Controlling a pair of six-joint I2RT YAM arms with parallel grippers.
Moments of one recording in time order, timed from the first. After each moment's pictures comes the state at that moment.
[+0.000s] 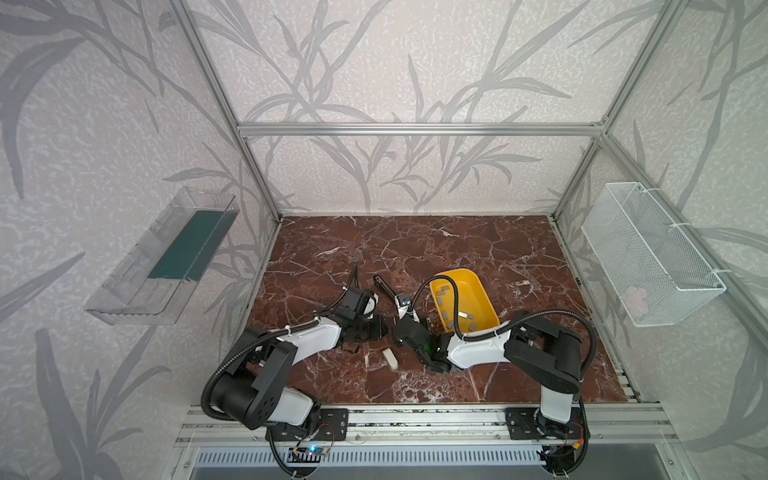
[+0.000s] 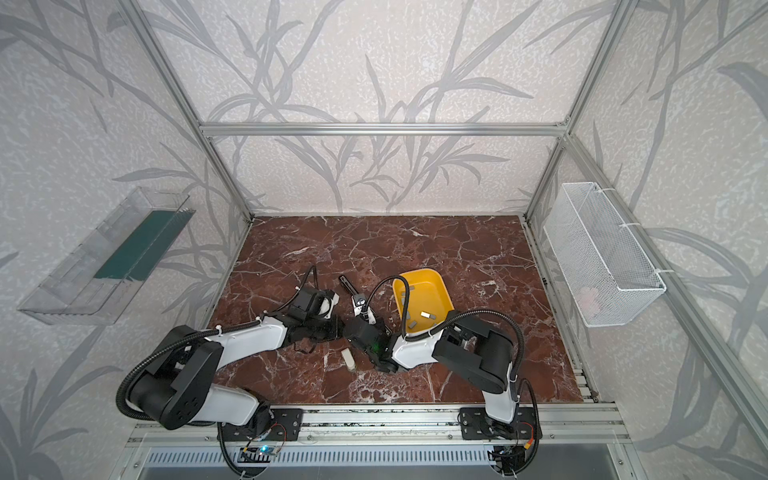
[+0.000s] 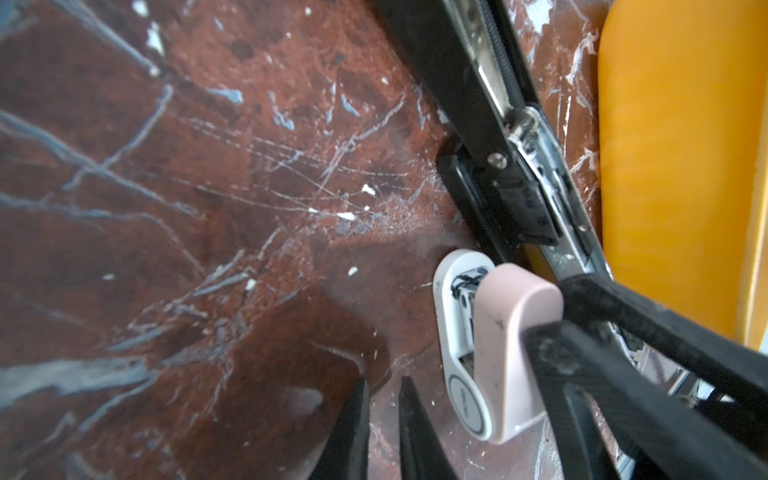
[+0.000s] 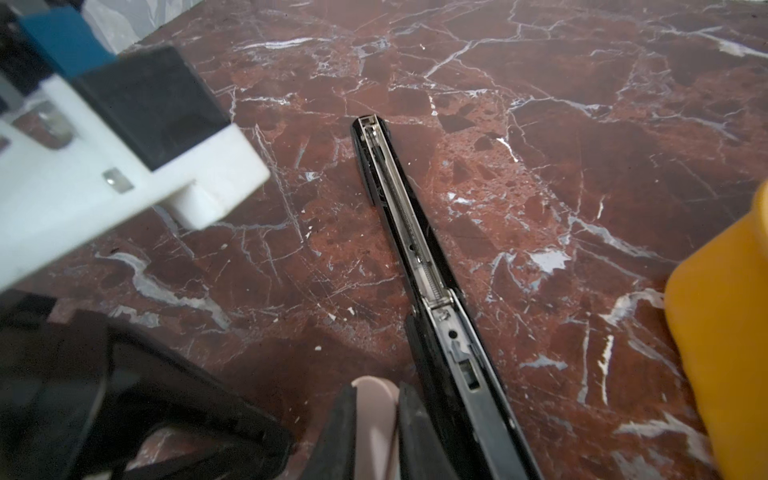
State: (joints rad) left arm -0.44 1.44 0.53 -0.11 0.36 -0.55; right arm 1.13 1.90 0.89 0.37 0.55 0.52
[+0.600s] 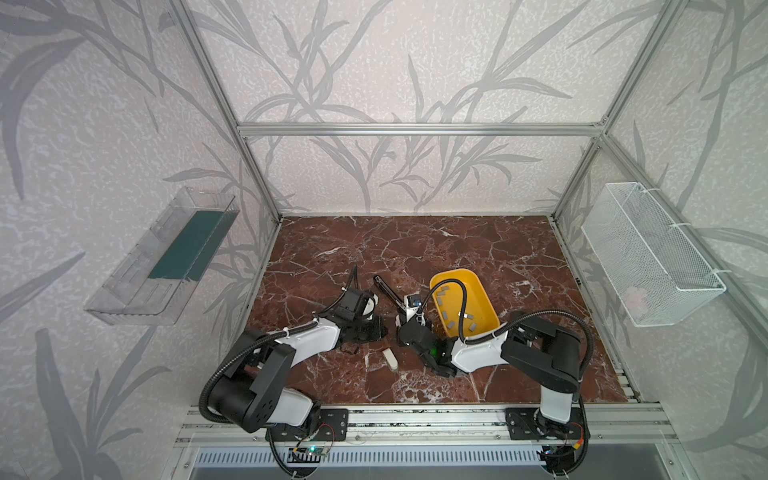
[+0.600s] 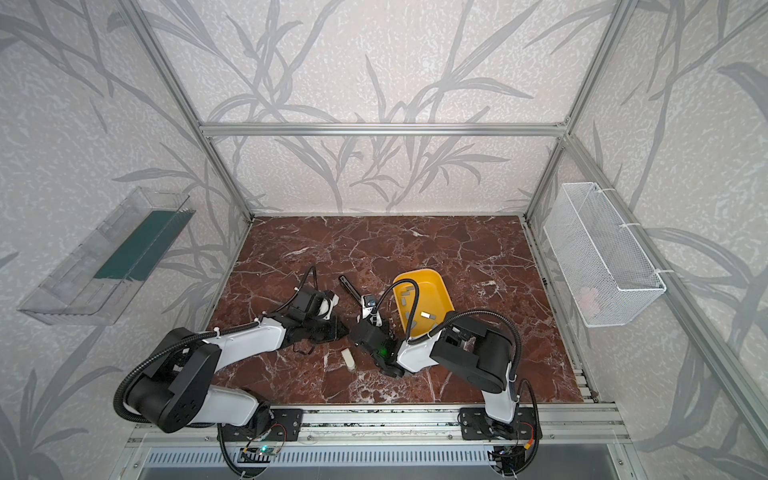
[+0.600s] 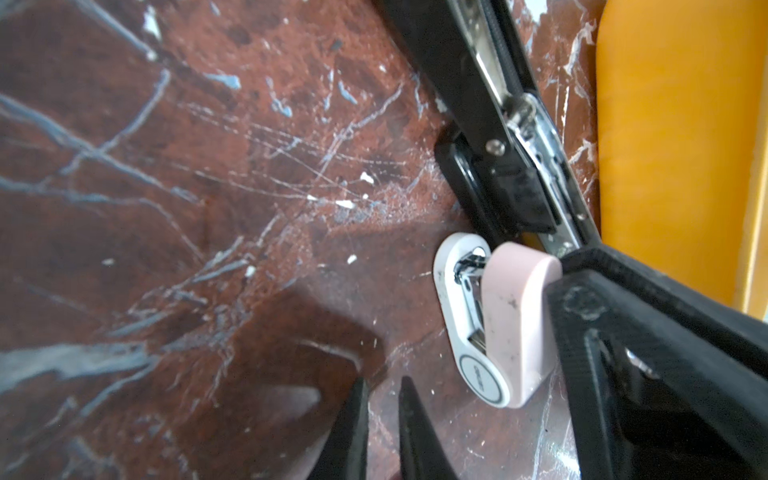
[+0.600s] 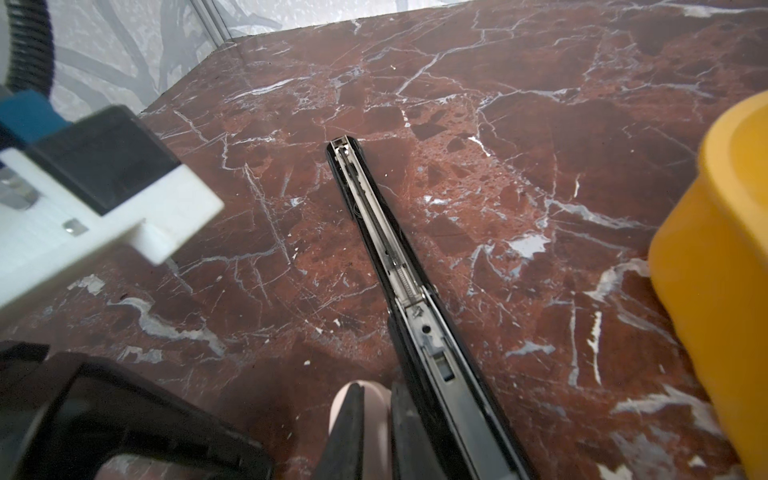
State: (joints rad) left arm -0.44 1.42 0.52 -0.12 0.37 -0.54; right arm 1.13 1.90 0.79 0.52 0.57 0.62
